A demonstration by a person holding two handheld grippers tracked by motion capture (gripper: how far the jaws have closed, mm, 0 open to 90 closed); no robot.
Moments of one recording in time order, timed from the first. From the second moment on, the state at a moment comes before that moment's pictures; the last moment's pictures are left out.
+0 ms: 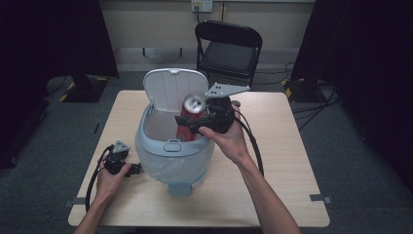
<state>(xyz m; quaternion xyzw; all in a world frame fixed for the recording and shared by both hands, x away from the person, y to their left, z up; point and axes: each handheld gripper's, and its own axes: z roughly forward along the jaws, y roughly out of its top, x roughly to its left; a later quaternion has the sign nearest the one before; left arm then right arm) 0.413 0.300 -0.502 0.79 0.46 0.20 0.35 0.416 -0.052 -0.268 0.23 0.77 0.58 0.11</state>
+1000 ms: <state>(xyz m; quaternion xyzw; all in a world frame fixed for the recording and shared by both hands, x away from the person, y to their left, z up) 0.413 0.300 -0.503 0.79 0.46 0.20 0.35 0.495 -0.110 -0.264 0.35 0.71 0.57 0.21</state>
